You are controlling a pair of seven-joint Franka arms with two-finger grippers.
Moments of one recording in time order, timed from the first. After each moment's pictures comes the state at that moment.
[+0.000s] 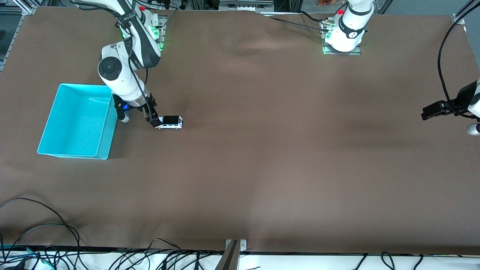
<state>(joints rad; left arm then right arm) 0.54 0.17 -0.50 -1.54 0.14 1.61 -0.11 0.22 0.16 0.13 -2.38 0.04 2.57 1.53</state>
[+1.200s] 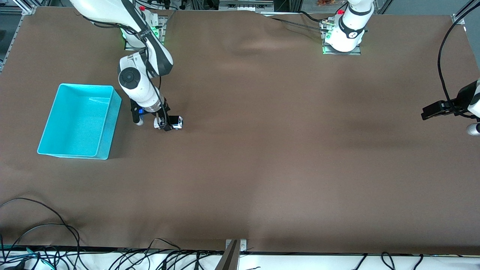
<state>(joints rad) 0.54 0.17 -0.50 -1.54 0.14 1.60 -0.11 0.27 0.32 0.13 -2.36 0.03 2.71 1.64</state>
